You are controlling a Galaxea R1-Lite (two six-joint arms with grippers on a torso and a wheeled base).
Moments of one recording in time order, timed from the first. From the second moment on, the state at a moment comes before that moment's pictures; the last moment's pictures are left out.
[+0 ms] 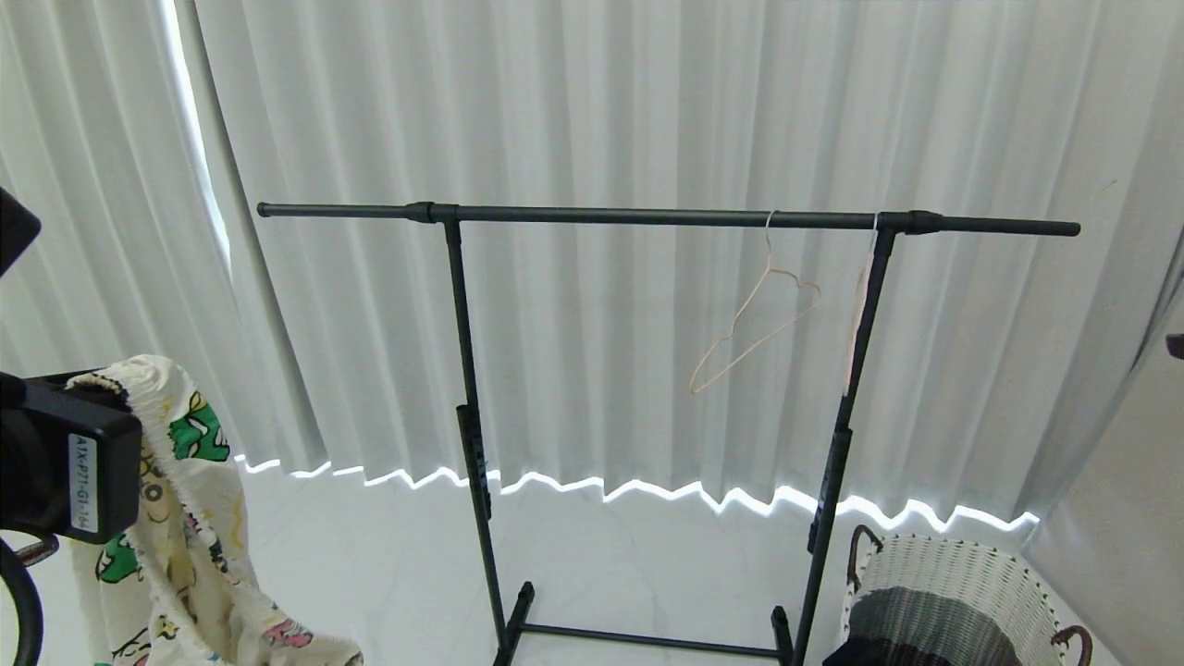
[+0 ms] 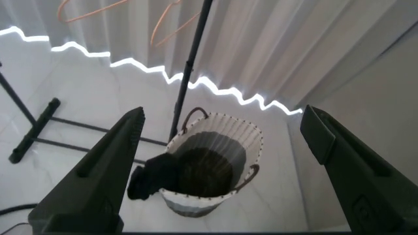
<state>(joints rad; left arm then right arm) -0.70 1.04 -0.93 0.30 0.72 0.11 0.28 1.07 -1.24 0.55 -0.24 -0.11</state>
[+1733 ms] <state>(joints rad) -0.64 1.11 -0.93 0.30 0.72 0.10 0.31 1.65 -1.29 0.39 -0.43 0.46</state>
